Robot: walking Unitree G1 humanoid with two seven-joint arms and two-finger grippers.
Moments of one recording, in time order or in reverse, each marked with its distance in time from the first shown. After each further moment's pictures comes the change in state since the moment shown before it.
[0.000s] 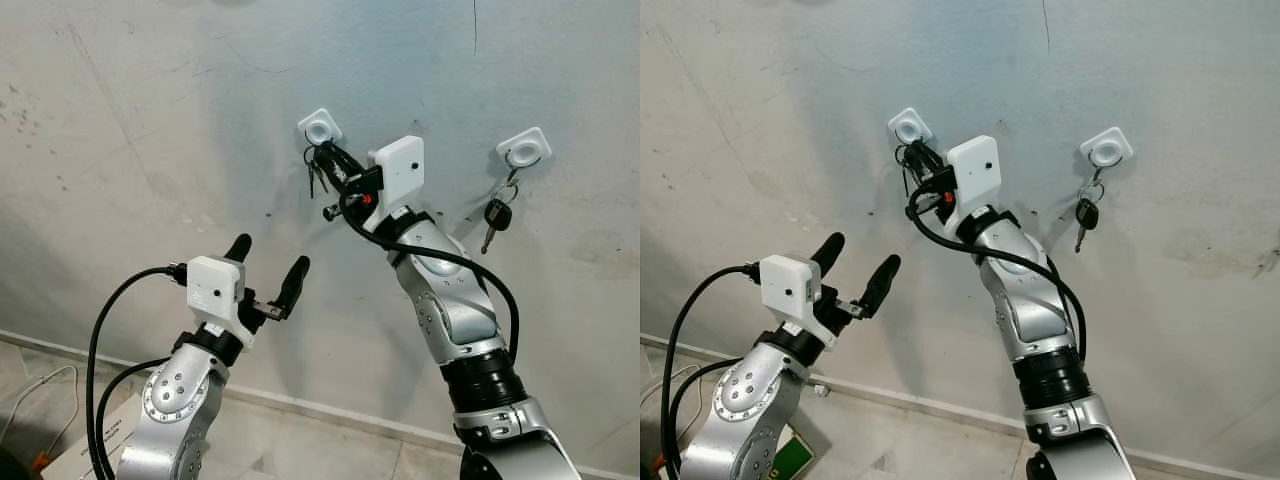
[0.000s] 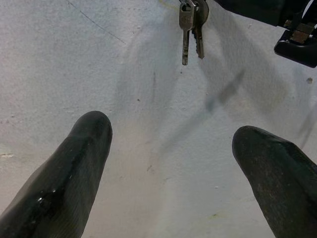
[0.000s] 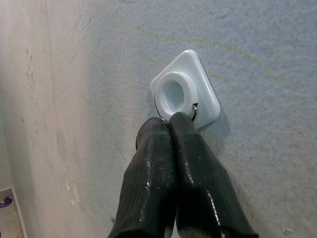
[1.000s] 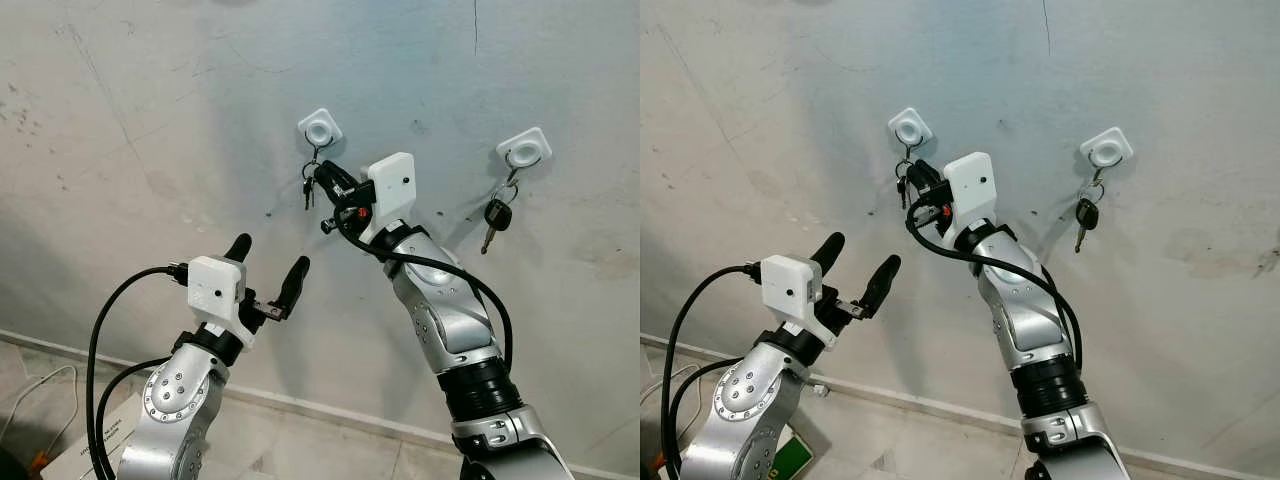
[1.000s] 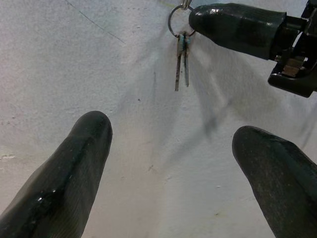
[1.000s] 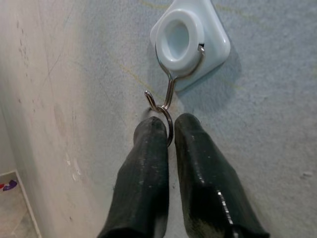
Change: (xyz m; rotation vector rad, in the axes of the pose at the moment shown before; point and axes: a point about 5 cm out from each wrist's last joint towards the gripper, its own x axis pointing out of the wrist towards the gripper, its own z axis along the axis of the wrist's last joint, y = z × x) left arm 0.000 0.000 0.000 0.016 0.002 0.000; right arm -0.006 0.003 -0.017 0.018 0.078 -0.021
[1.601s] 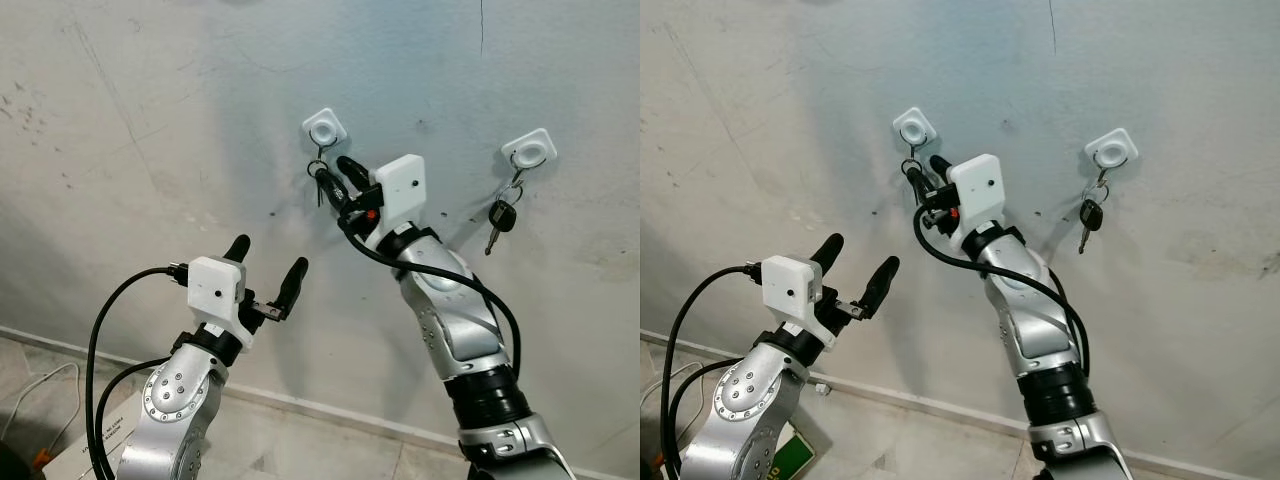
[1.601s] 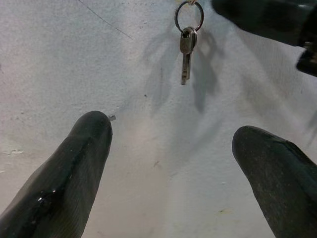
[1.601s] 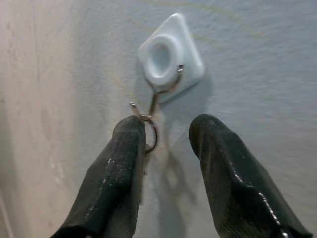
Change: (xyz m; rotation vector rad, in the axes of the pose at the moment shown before) left arm 0.000 0.001 -0.002 -0.001 0.008 0.005; right arm -0.016 -0.010 0.008 -0.087 -0.043 -0.063
